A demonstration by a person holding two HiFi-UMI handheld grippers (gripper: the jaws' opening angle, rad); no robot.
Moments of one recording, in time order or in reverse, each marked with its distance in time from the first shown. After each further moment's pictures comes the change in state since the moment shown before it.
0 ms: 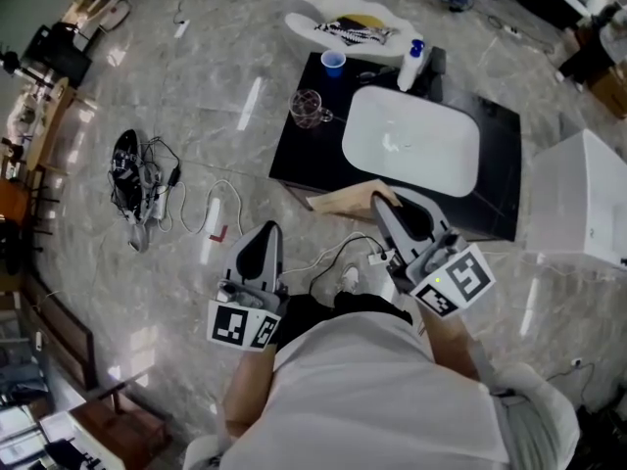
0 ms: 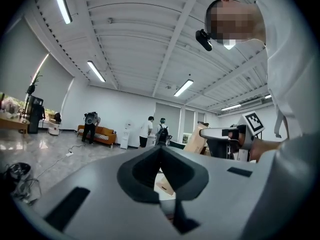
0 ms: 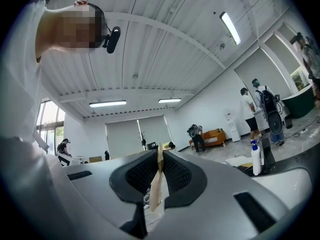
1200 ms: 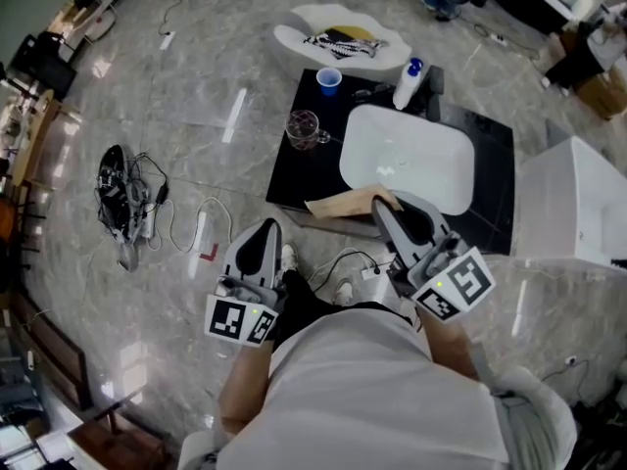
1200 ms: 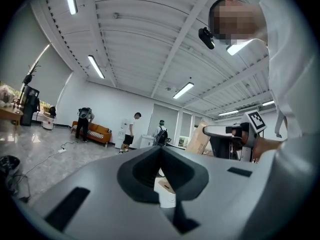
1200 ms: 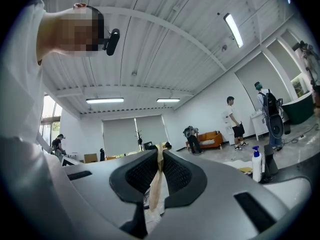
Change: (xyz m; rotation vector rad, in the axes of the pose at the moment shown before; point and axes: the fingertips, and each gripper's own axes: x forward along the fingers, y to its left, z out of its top) left arm 0.047 0.045 -0.005 -0.051 -0.017 -0.059; right arm 0.042 -0.020 0.010 -0.038 0.002 -0.036
